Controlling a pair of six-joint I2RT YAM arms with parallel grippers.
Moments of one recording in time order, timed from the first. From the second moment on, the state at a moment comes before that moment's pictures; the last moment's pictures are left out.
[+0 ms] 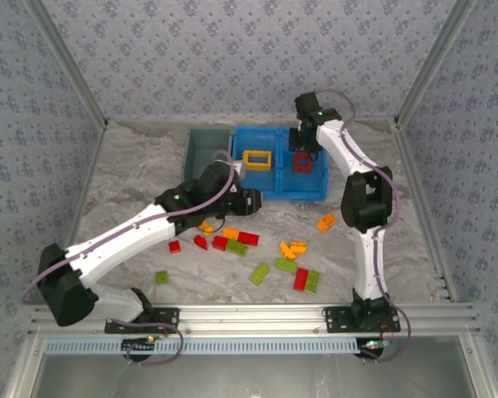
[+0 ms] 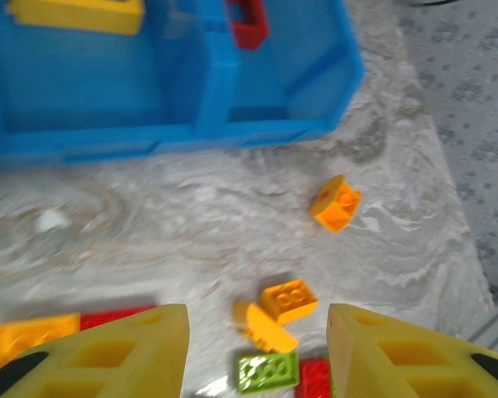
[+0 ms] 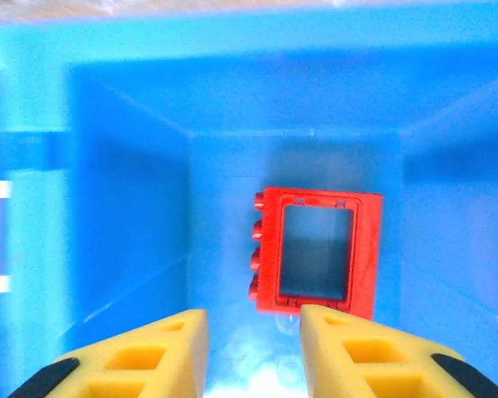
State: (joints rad) left arm -0.88 1.32 1.16 -0.55 -0.02 -0.76; right arm 0.30 2.17 2.07 -0.96 0.06 0.31
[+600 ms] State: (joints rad) left arm -0.82 0.89 0.69 -1.17 -0.25 -1.12; right arm 0.97 1.23 0.97 -0.46 0.05 0.46
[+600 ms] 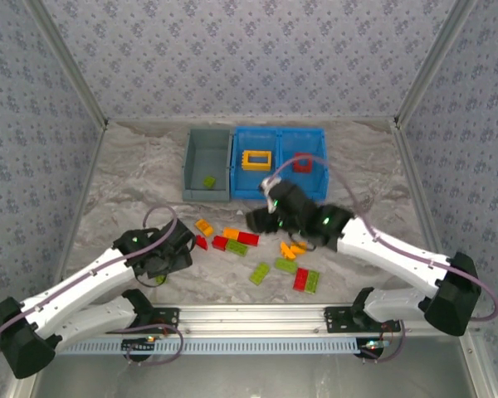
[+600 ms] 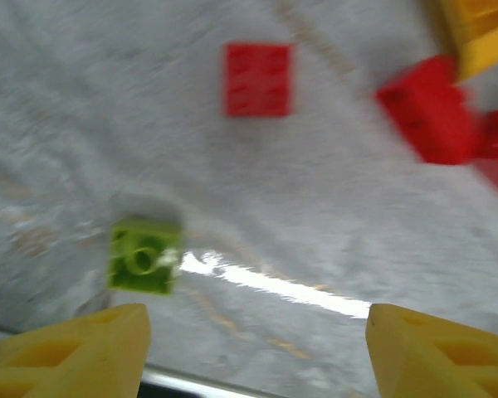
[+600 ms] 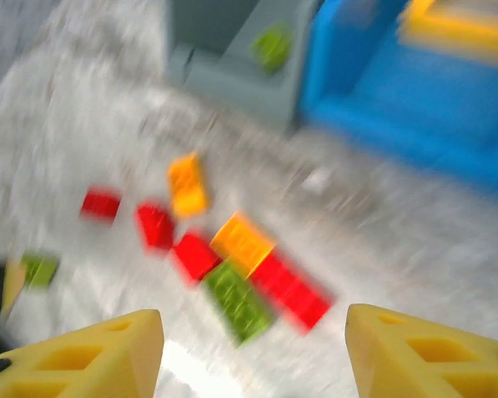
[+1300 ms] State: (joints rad) left arm -0.53 0.91 0.43 -0.98 -0.12 -1.08; right arm 1.25 1.33 0.87 -0.15 -0.01 0.54
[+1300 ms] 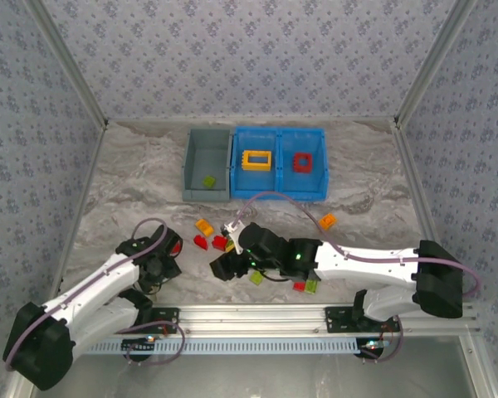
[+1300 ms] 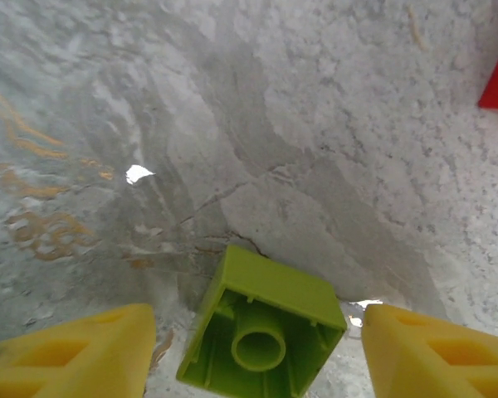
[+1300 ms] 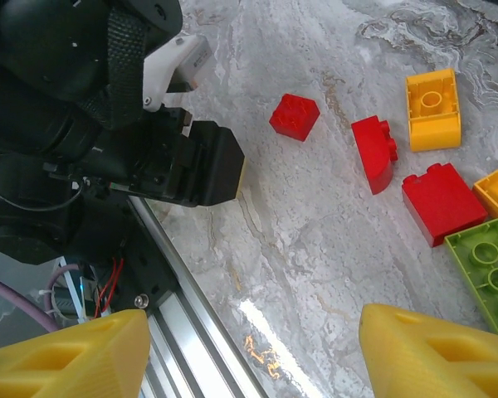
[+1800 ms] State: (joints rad) left arm -0.49 0.95 0.42 -0.95 -0.07 -1.03; right arm 1.25 1.34 0.87 -0.15 0.00 0.56
